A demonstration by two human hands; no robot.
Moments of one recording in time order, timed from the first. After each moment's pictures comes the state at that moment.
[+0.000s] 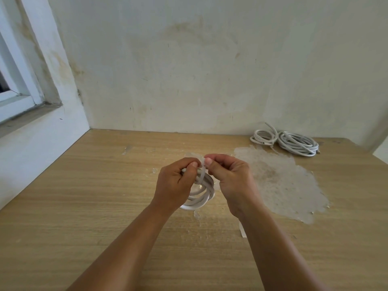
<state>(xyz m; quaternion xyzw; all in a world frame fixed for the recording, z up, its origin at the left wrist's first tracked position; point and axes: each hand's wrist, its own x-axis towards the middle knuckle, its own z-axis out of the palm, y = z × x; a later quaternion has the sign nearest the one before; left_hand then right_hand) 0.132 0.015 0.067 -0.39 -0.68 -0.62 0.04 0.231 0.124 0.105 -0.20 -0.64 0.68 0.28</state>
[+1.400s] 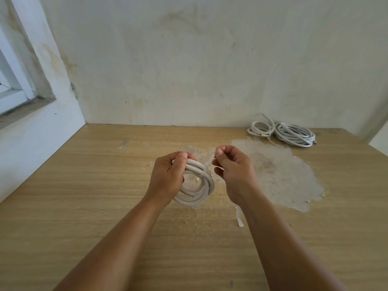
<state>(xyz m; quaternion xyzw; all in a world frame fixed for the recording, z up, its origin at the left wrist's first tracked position) 0.129 0.012 0.066 -0.29 -0.66 -0.69 -0.09 0.222 0.149 0.081 -0.26 -0.61 0.69 0.30</state>
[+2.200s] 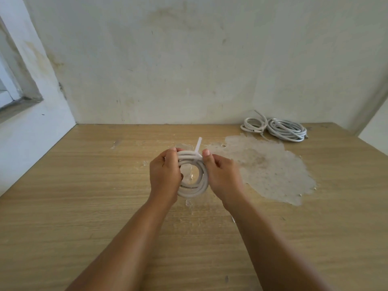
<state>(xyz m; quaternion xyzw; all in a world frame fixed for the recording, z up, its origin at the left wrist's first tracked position) 0.144 0.037 0.067 -0.12 -0.63 -0.76 -0.09 0.231 0.132 0.073 -0.28 -0.78 0.50 0.25</state>
